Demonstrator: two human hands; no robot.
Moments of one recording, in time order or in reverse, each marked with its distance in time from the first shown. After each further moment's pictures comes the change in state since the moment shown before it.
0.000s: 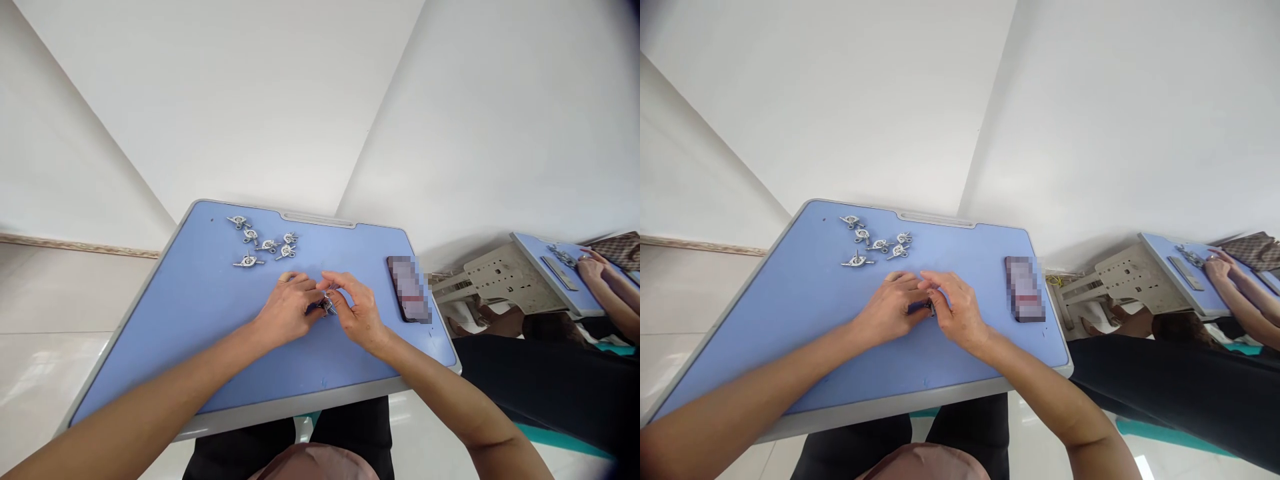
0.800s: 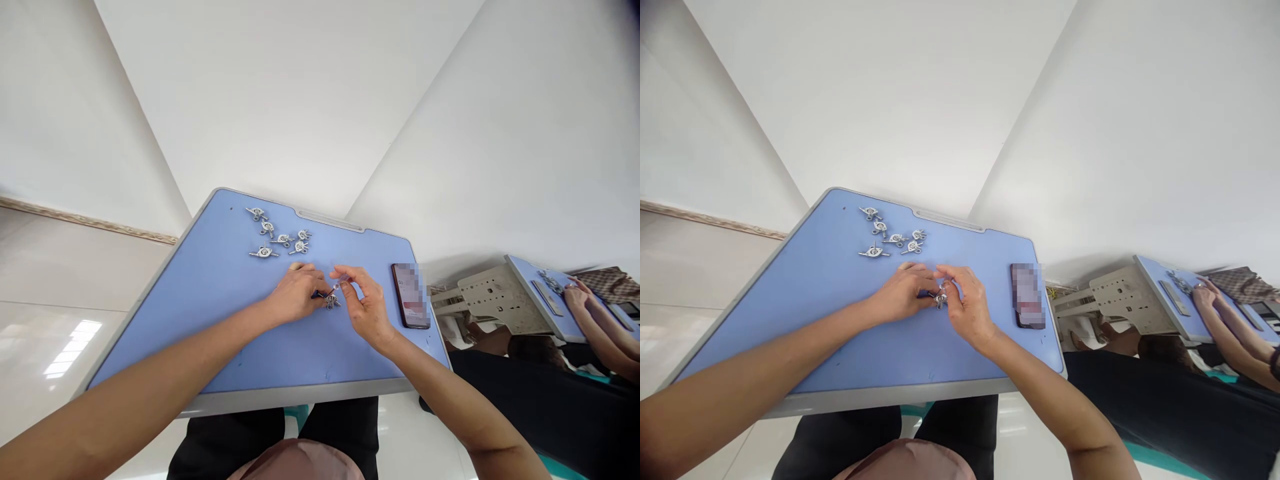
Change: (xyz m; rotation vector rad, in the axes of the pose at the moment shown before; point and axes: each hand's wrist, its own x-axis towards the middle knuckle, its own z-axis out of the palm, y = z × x) left_hand 0.006 -0.018 -0.006 -0.170 -0.082 -0.051; right_hand 0.010 -0.011 0.001 -0.096 -0.001 0.113
